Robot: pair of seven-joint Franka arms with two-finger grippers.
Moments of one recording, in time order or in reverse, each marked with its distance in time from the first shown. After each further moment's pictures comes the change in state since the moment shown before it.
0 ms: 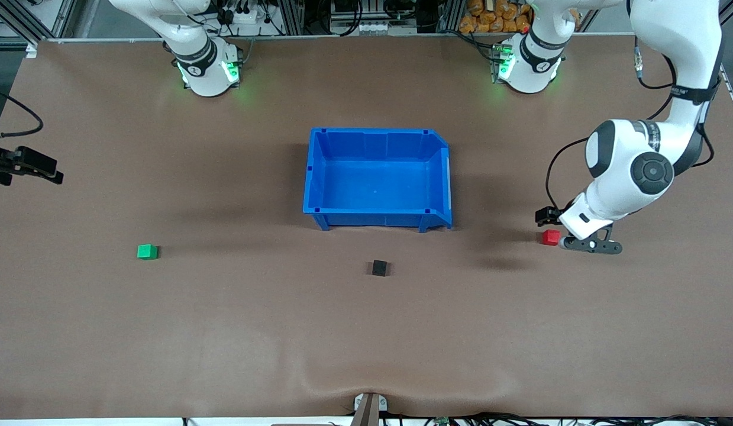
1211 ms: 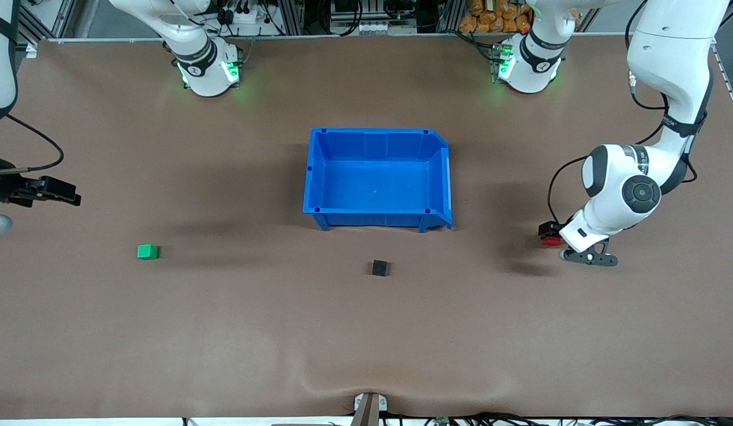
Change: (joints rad) left arm 0.065 0.155 -0.002 0.005 0.055 0.172 -0.010; right arm -0.001 0.099 0.000 0.000 0.000 0.059 0.000
